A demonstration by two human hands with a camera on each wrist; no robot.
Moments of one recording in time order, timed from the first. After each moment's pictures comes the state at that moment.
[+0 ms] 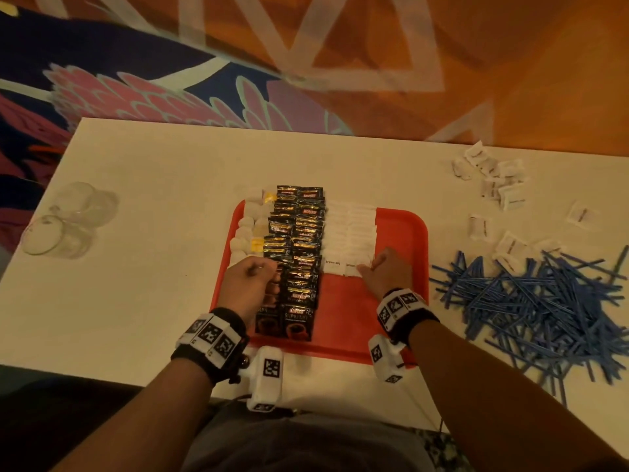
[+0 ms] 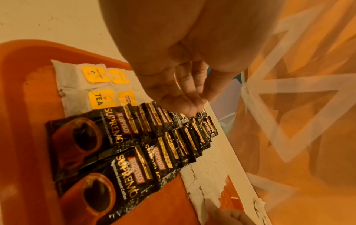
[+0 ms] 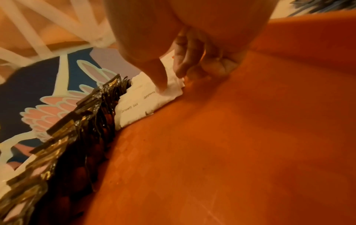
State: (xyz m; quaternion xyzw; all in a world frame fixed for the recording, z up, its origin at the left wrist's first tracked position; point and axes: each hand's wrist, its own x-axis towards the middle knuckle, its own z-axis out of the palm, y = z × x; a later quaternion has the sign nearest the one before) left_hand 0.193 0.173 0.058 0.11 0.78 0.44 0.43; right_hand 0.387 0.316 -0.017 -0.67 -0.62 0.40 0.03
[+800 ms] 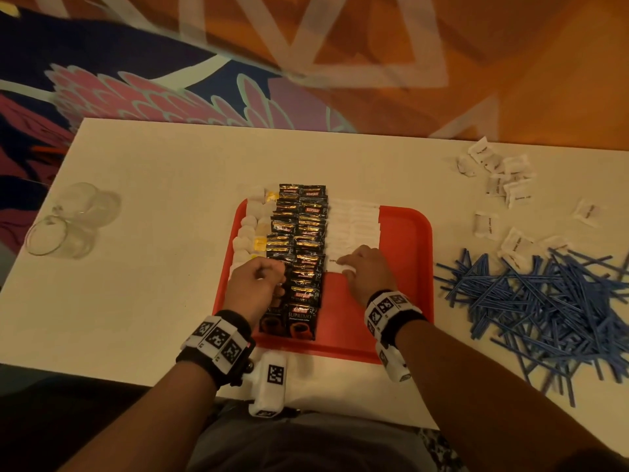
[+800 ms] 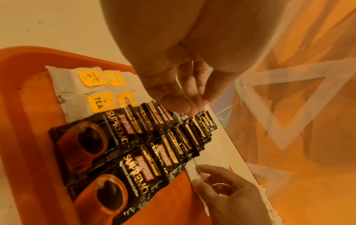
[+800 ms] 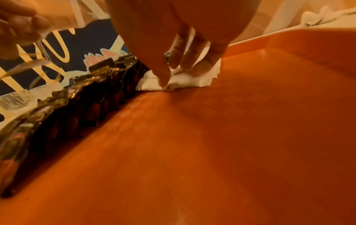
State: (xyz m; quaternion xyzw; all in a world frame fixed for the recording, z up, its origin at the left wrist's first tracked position) left_hand 0.193 0.170 0.050 0.15 0.79 0.41 0.43; right_hand 0.366 0.298 -0.020 -0.47 -0.82 0.32 -0.01
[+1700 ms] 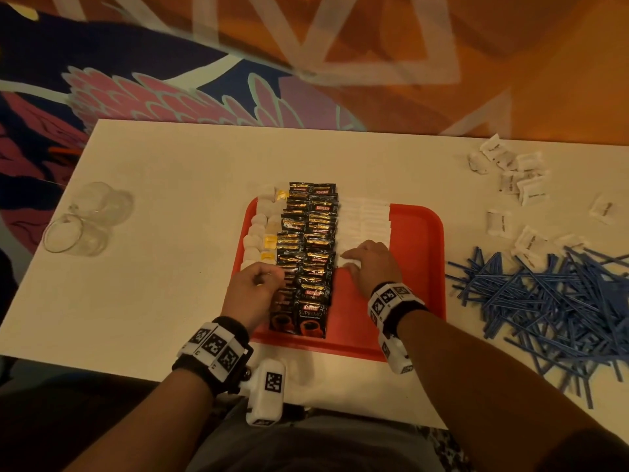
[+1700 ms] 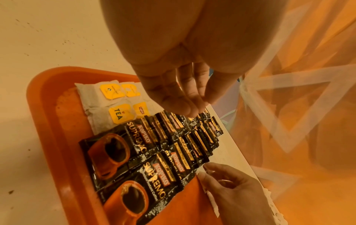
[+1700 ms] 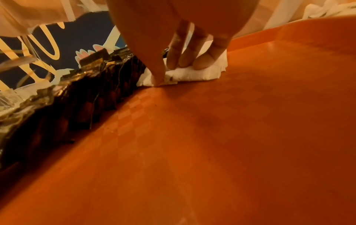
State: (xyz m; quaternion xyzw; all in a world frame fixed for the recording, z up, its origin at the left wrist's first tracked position) left_hand 0.182 0.148 0.051 0.16 0.79 0.41 0.43; right_hand 0.354 0.302 -0.032 -0.47 -0.84 0.28 0.01
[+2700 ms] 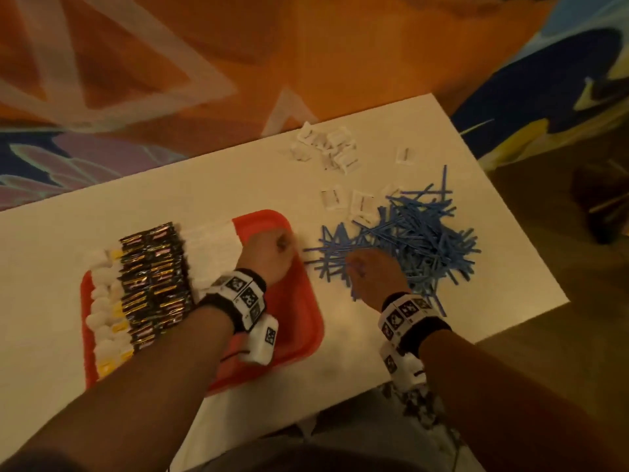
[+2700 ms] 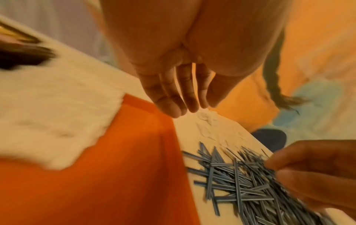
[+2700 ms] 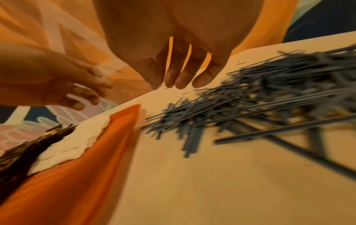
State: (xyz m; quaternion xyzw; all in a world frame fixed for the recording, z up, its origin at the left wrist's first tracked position) left_hand 0.371 0.338 0.039 0.62 0.69 0.12 0.36; right_hand 0.594 0.316 0.012 -0.66 -0.66 0.35 0.04
